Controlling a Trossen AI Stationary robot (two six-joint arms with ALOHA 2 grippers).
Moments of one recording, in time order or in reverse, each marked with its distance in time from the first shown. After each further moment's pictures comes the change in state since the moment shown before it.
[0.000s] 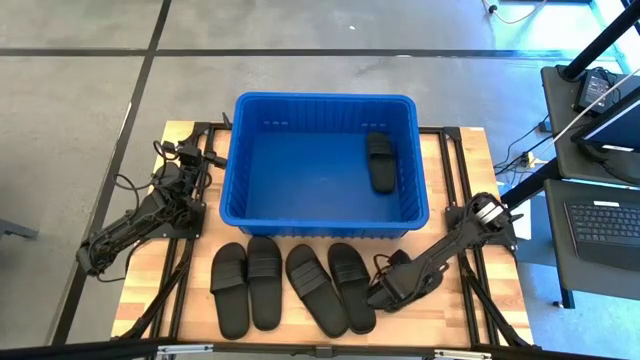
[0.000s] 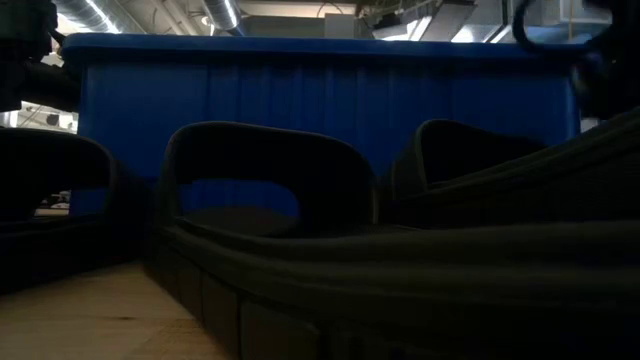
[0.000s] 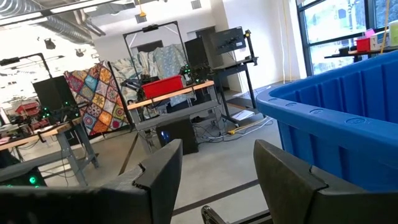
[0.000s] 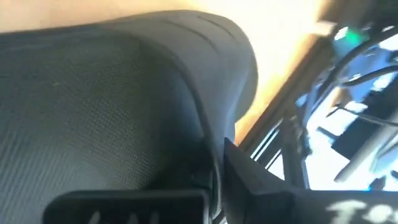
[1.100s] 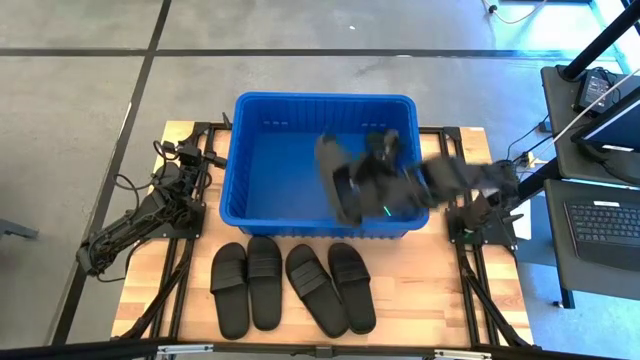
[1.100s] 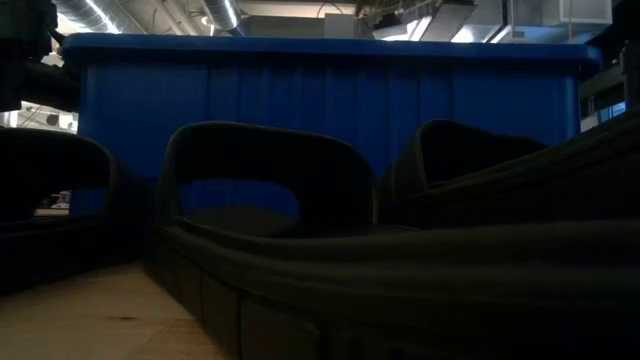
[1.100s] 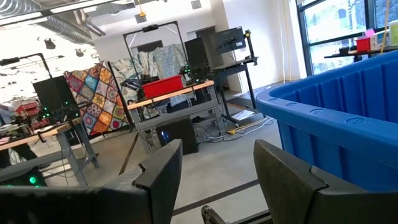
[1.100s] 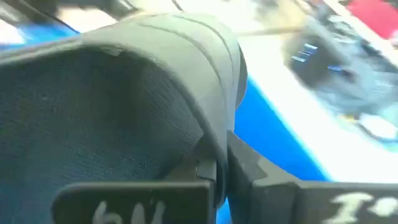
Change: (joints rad) left arm 0.000 0.000 0.000 0.000 0.000 0.000; right arm -0.369 -0.140 0.940 0.036 1.200 -1.179
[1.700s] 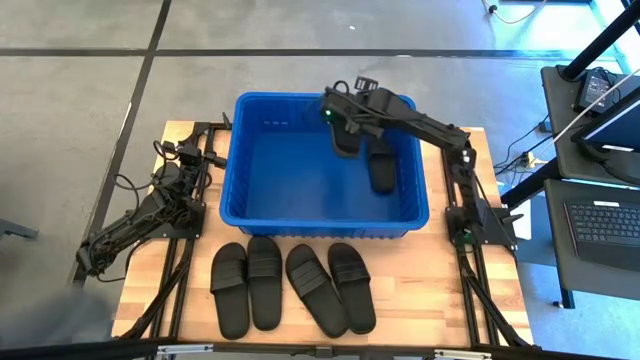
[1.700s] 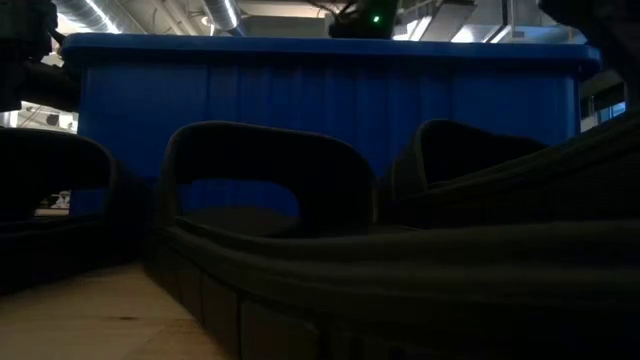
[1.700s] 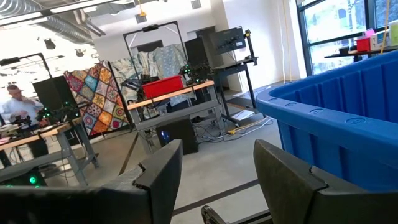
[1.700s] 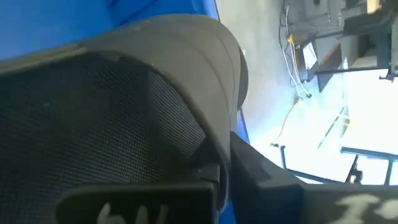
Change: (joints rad) left arm 0.000 0.000 0.000 0.000 0.000 0.000; right arm -0.588 0.238 -0.002 0.032 -0.181 -0.565
